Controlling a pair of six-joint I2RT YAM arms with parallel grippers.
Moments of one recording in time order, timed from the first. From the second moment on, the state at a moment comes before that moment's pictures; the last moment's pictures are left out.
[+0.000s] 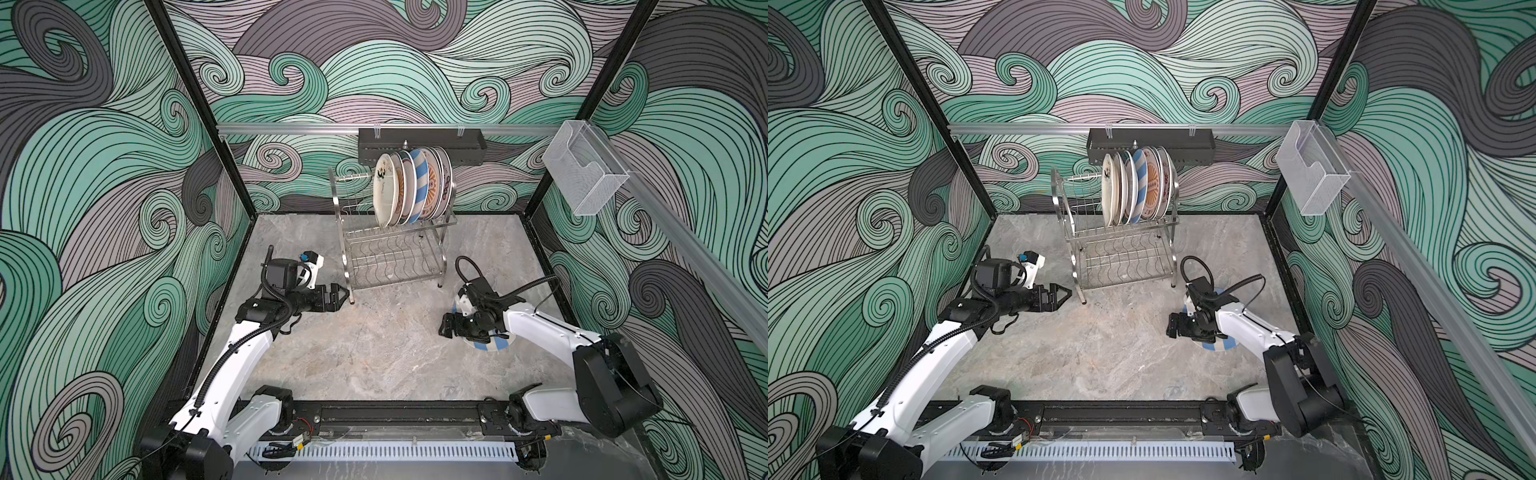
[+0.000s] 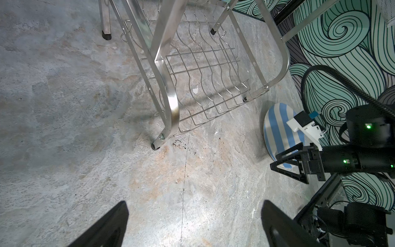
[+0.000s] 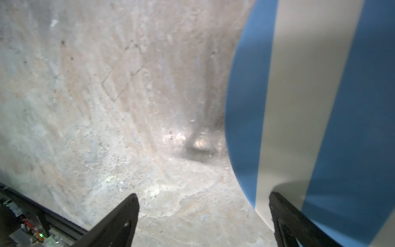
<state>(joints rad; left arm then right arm) -0.16 0.98 0.80 -0.60 0.46 -0.22 0.43 1.33 0.65 -0.60 -0.30 0.44</state>
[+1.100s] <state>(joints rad) -0.31 0.87 0.57 -0.49 0.56 -0.51 0.30 1.00 0.63 -0.77 0.00 0.55</state>
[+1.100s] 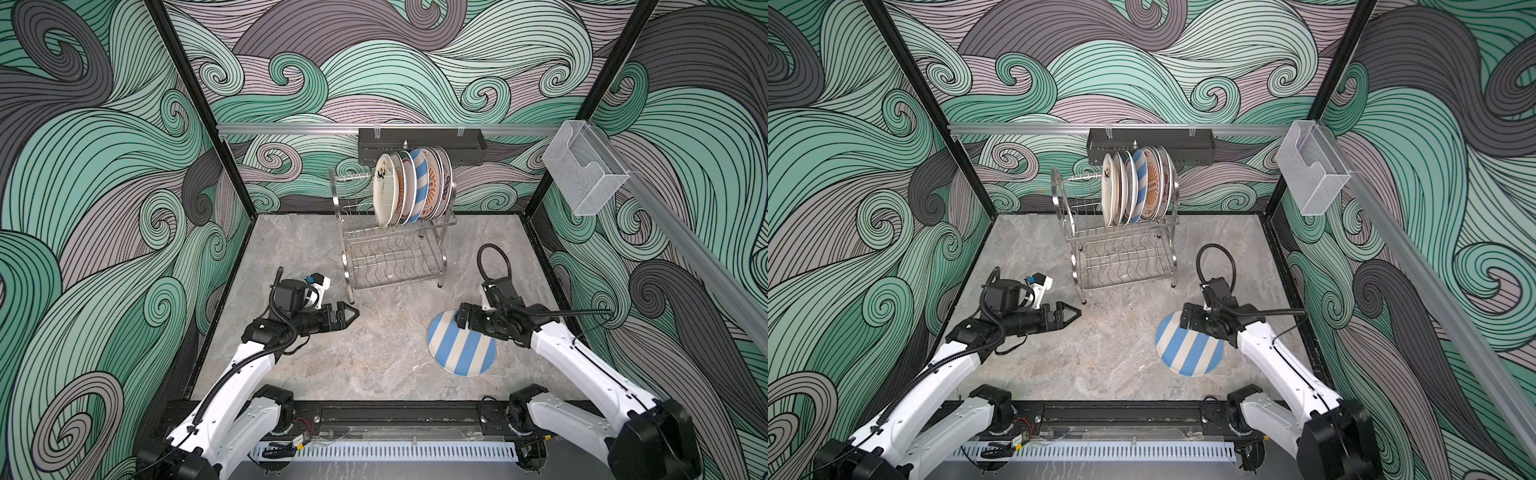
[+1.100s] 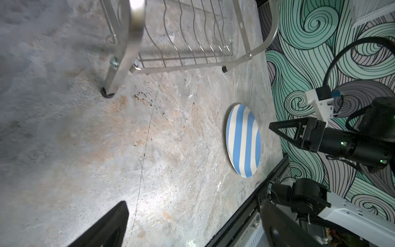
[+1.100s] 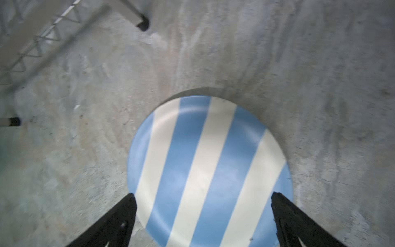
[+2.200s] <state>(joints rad) -0.71 1.28 0.65 -0.25 0.40 -0.48 0.18 1.16 0.49 -0.52 -0.31 0.54</state>
